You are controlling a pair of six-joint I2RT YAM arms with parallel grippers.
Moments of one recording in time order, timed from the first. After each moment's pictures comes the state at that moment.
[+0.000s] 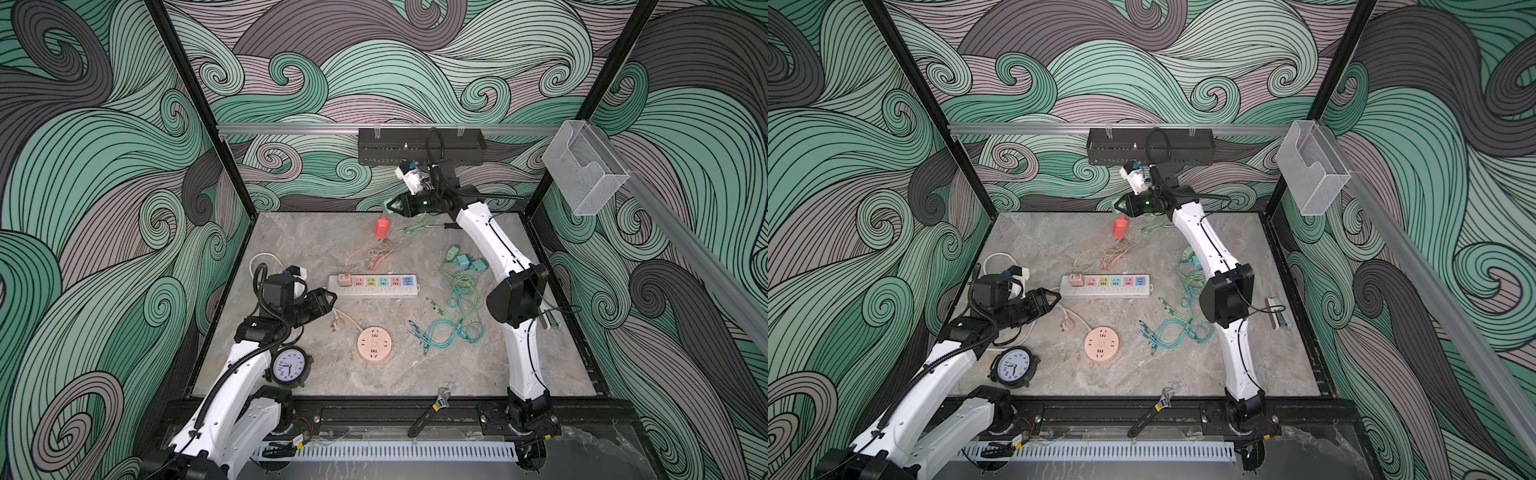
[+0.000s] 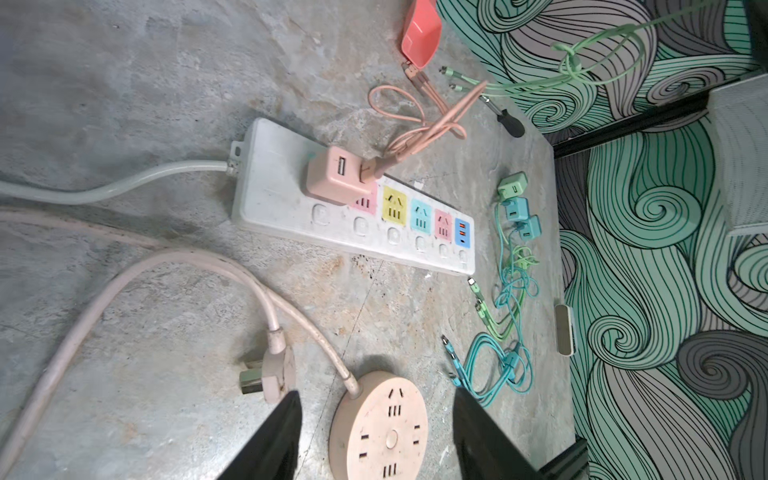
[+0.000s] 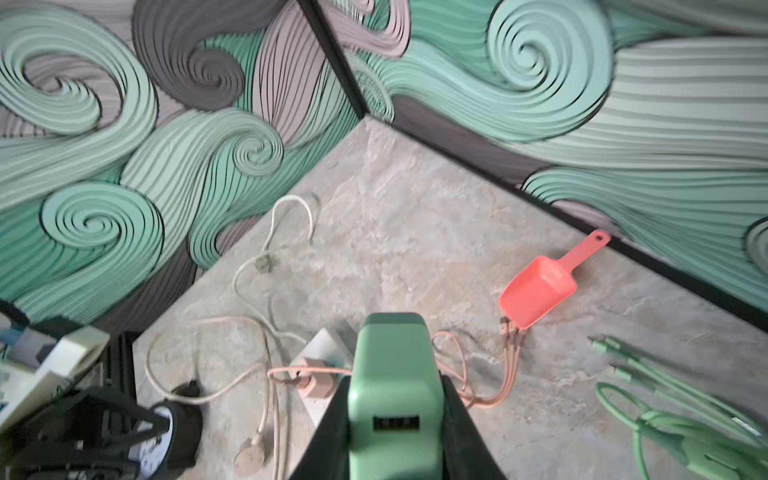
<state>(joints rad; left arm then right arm) -0.13 0.88 0.63 -0.48 0.36 -0.64 0.45 2.24 2.36 -0.80 -0.55 -0.04</state>
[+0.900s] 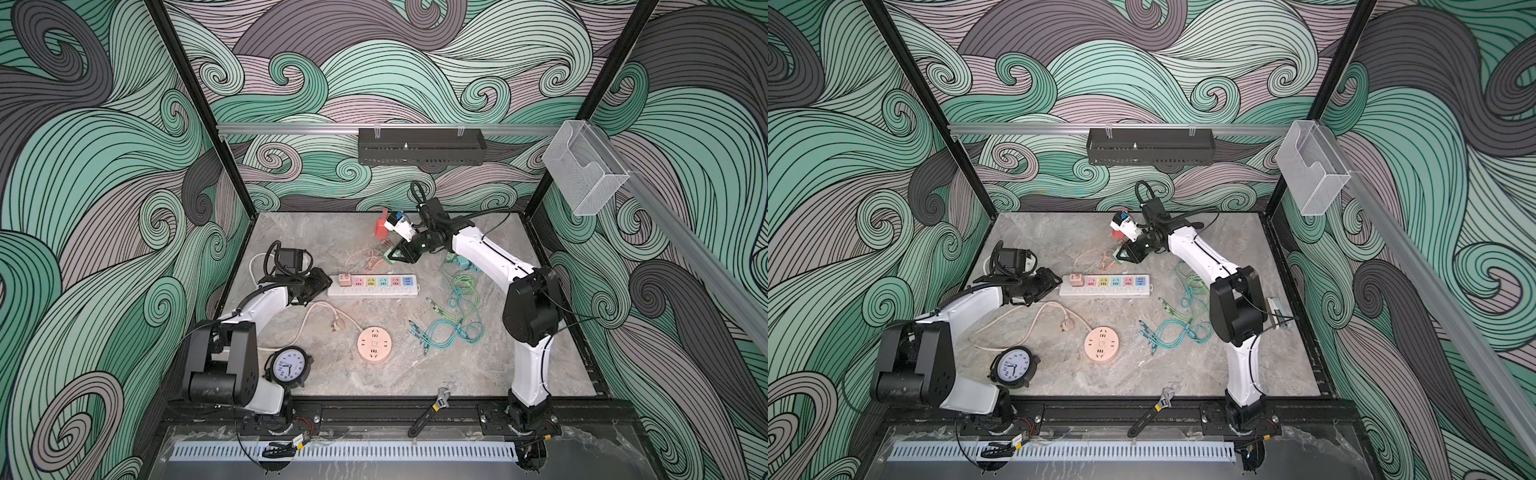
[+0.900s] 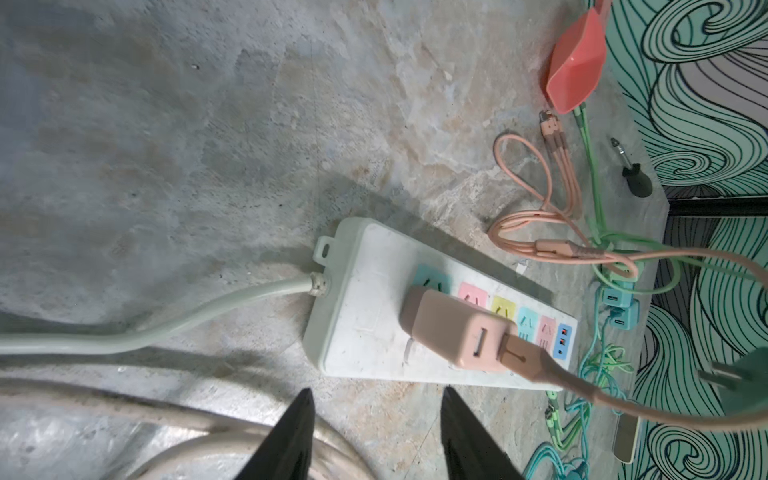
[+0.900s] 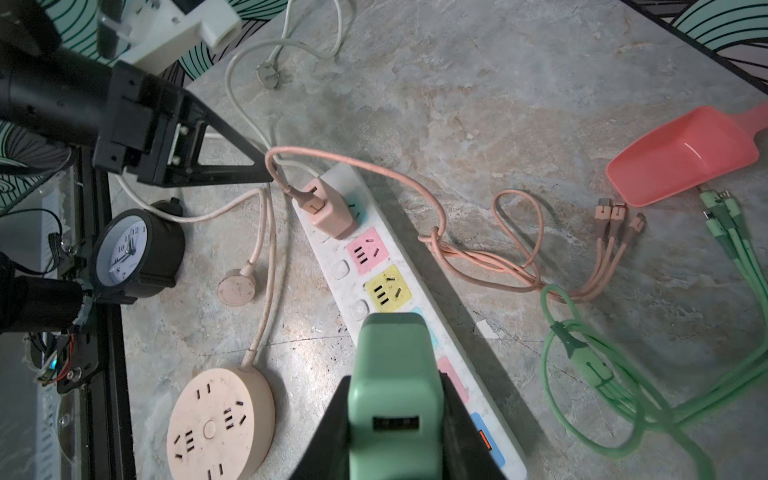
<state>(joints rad) -0.04 1.50 0.85 -0.32 0.34 -0.62 0.50 2.02 1.79 -0.73 -0.57 -0.36</state>
